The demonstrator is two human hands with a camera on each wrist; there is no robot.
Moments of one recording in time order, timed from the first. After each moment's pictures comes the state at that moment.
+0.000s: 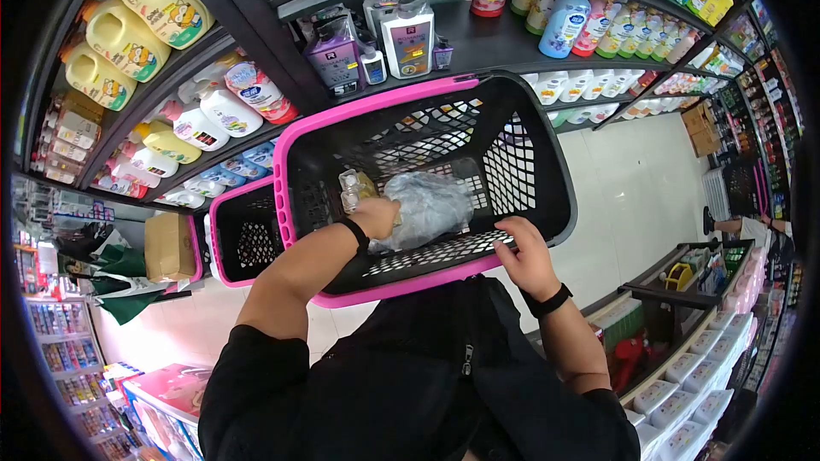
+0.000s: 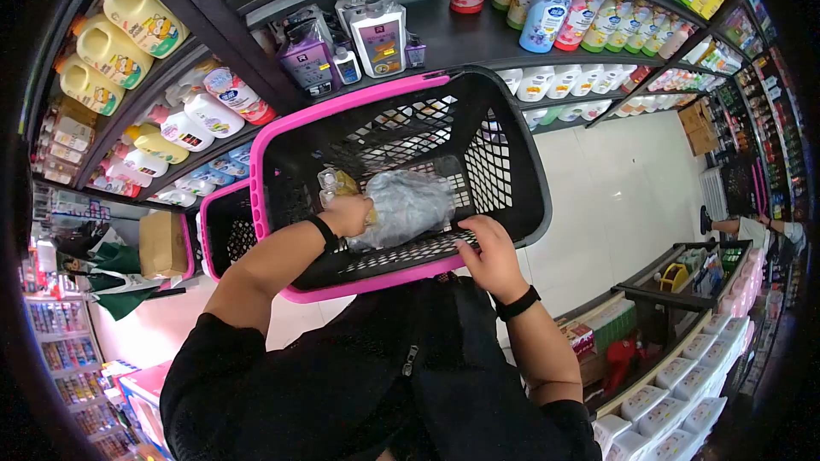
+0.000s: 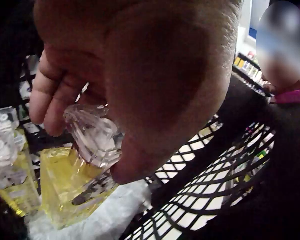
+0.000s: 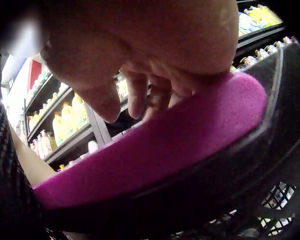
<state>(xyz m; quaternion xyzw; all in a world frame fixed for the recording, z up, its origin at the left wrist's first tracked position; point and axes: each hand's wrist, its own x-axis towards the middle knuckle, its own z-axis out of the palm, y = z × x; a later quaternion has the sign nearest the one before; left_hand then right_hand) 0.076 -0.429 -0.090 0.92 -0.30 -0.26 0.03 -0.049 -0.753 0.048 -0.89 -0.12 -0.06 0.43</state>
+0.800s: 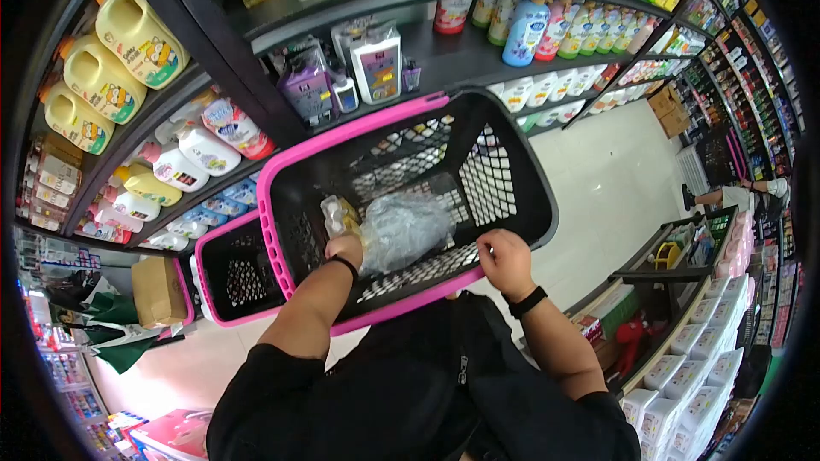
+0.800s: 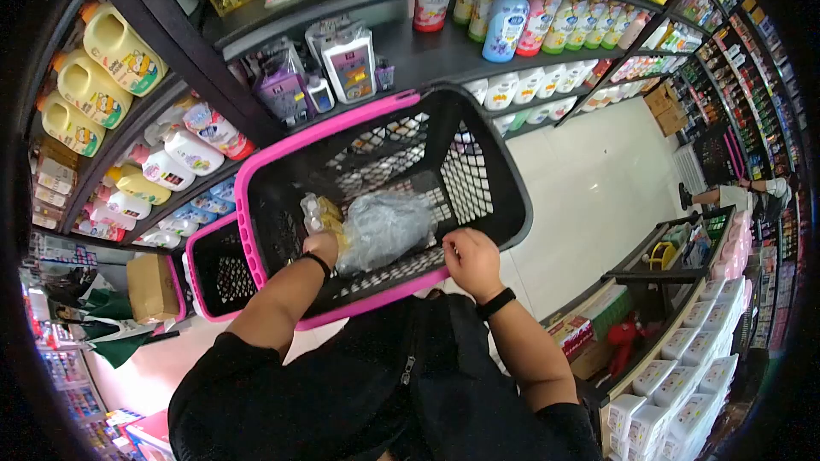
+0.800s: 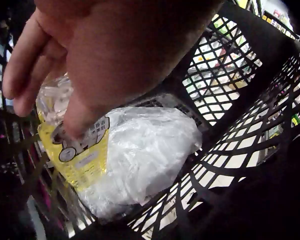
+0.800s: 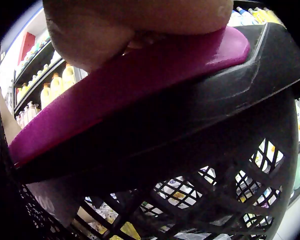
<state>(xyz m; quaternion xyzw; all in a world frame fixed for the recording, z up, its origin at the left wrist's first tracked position) 0.069 -0.396 -0.210 0.93 -0.03 -0.33 -0.16 -0.049 -0.729 0.030 -0.92 -0.08 -0.18 0.34</state>
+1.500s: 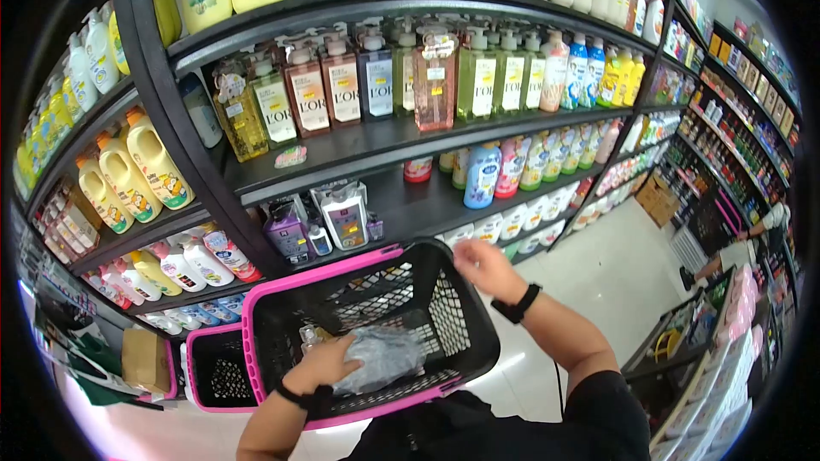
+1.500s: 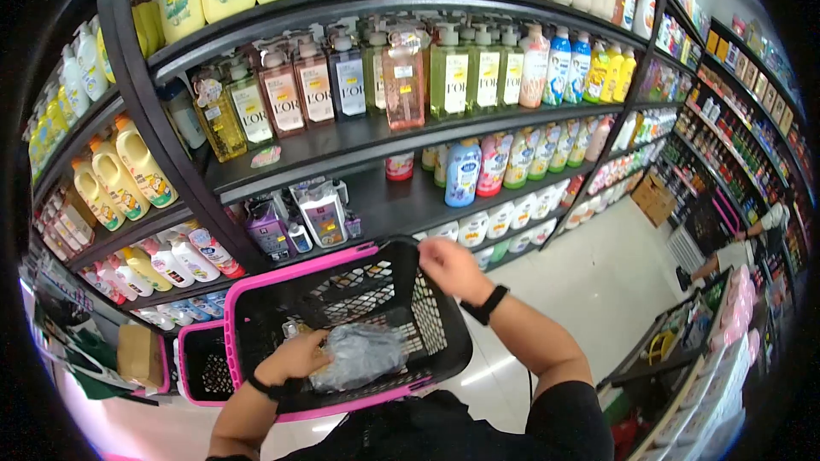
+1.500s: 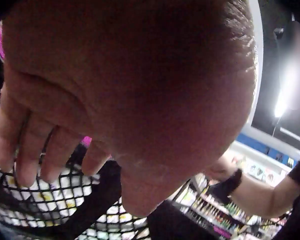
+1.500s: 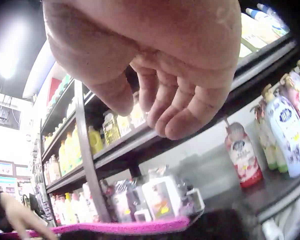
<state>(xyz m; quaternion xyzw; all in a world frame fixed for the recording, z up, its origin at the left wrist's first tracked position) 0.055 -0.471 0.074 0.93 -0.22 -0.20 0.23 0.139 -0.861 0.135 -0.85 -0.20 -0.15 0.46</state>
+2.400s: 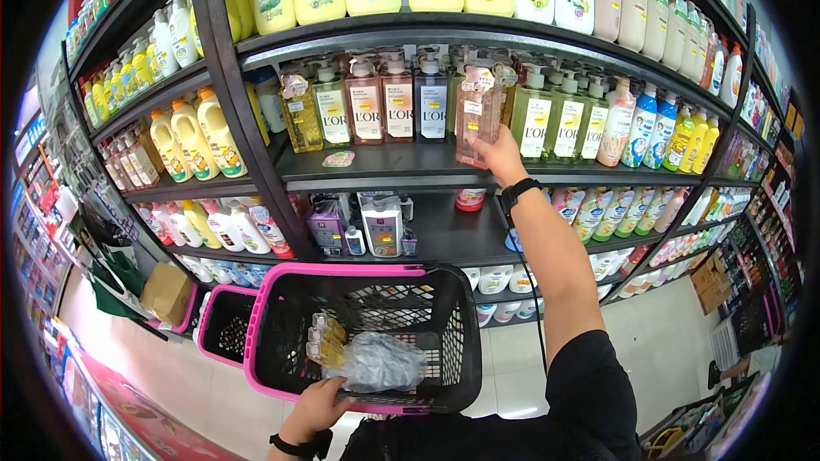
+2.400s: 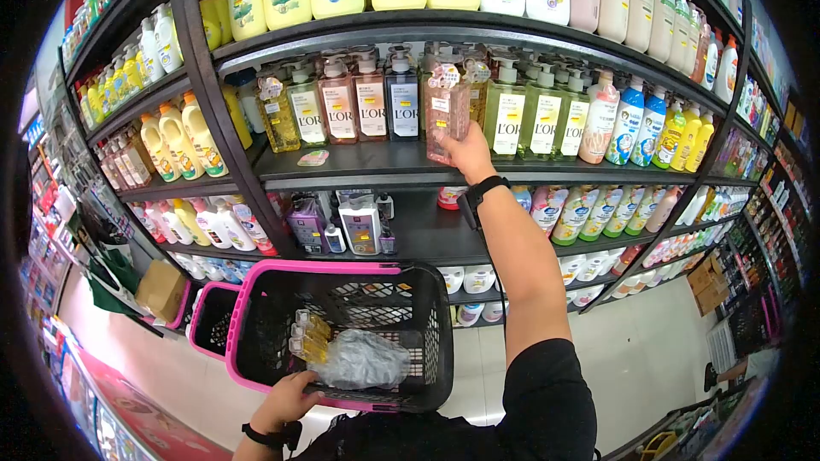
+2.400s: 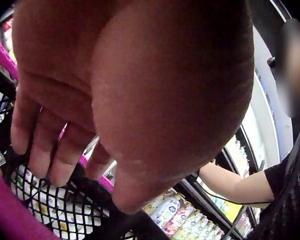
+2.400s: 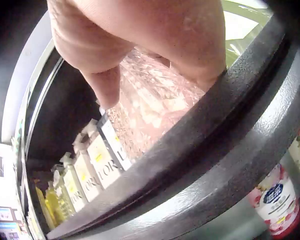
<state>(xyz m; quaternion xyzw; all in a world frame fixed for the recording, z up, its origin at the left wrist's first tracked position) -0.085 -0.557 0.099 0.95 -0.01 -0.02 0.30 0.401 -0.854 0.257 -0.62 -0.21 -0.07 0.75</state>
